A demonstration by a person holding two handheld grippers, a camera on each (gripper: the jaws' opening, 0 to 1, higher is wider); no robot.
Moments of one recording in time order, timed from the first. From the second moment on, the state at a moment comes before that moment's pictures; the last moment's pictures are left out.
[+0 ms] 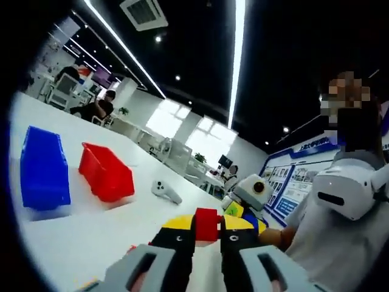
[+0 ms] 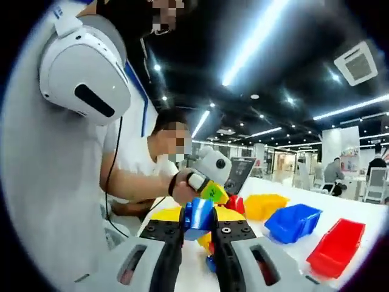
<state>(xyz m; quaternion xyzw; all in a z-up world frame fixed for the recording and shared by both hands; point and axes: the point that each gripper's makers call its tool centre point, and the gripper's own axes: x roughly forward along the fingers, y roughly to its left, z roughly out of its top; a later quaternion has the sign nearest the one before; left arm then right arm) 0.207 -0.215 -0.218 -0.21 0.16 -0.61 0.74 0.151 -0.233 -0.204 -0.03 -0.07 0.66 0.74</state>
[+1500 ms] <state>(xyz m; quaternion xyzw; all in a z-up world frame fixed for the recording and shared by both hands) 0.222 -0.099 -0.209 -0.09 0.05 -0.30 0.95 0.465 -0.123 -0.253 -0.07 0.09 0.43 0.89</state>
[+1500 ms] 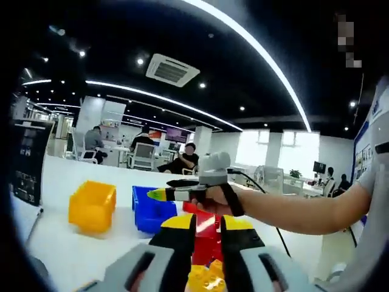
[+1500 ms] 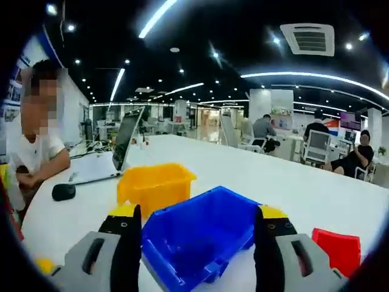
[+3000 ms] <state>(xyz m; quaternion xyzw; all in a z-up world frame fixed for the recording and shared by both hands) 0.398 -0.273 -0.194 -0.11 0.01 -0.31 0.94 0.247 -0.366 -0.274 0.03 0.05 0.32 0.95</state>
